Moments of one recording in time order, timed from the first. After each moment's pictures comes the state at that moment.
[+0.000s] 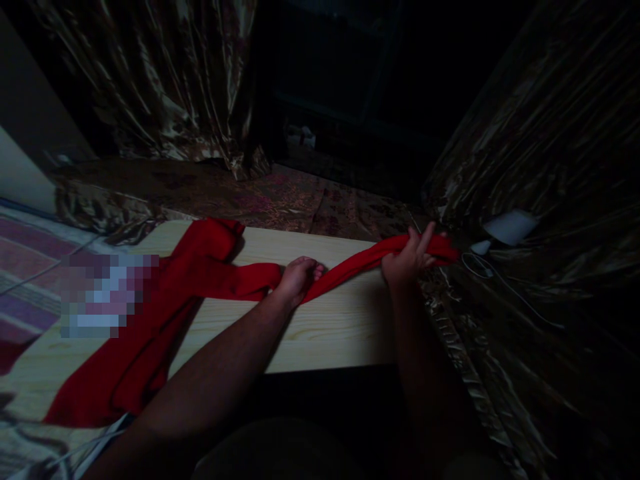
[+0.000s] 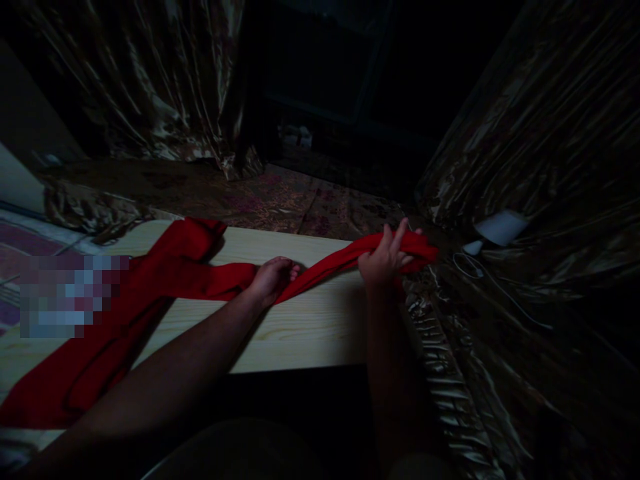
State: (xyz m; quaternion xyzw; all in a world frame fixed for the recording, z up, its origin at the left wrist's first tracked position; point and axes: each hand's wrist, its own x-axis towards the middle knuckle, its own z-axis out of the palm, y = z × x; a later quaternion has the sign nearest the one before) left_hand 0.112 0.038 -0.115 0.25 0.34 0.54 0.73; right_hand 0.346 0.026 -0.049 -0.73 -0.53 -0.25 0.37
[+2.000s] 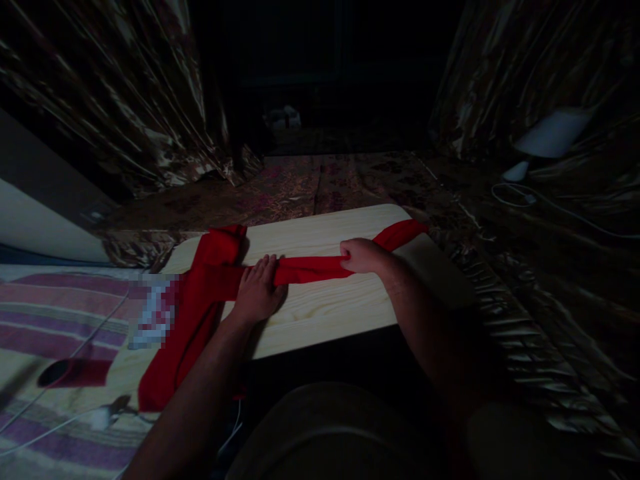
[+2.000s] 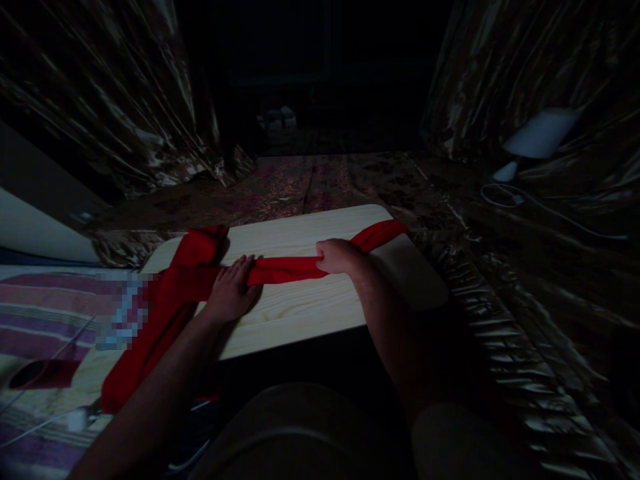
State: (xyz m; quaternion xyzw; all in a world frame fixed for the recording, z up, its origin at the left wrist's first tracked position) left_hand -0.020 -0.016 -0.130 0.82 0.56 0.12 0.00; right_hand 0.294 0.019 -0.095 -0.59 -0.80 0.10 0.08
